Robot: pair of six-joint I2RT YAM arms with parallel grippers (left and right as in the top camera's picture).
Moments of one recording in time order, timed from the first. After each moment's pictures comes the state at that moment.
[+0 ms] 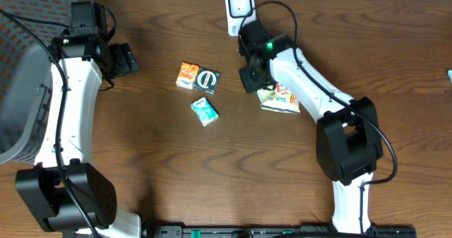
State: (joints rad) left arm 0.10 1.71 1.57 -1.02 -0.18 -0.28; right arm 0.48 2.15 1.80 -0.97 0.01 0.13
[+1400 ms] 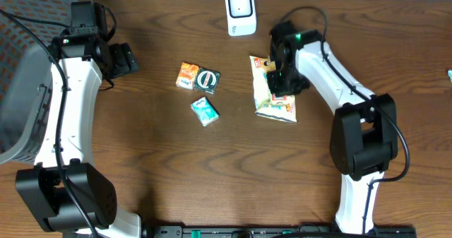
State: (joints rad) left arm 0.10 1.71 1.57 -1.02 -0.18 -0.28; right arm 0.33 2.13 1.74 -1.16 -0.03 0.17
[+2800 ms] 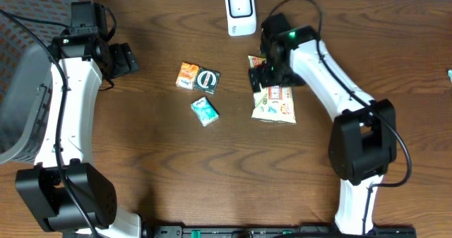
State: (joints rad) left arm 0.10 1.71 1.57 -1.02 -0.18 -0.28; right arm 0.37 2.11 1.78 -1.11 -0.06 0.19
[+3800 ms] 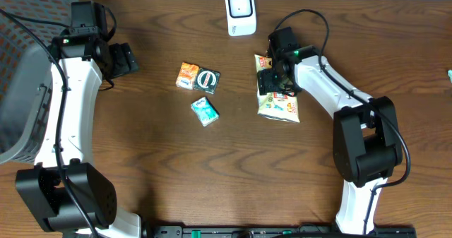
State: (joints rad) left arm 0.10 1.71 1.57 -1.02 -0.18 -0.28; right arm 0.34 2.08 1.52 -0.75 -0.03 0.25
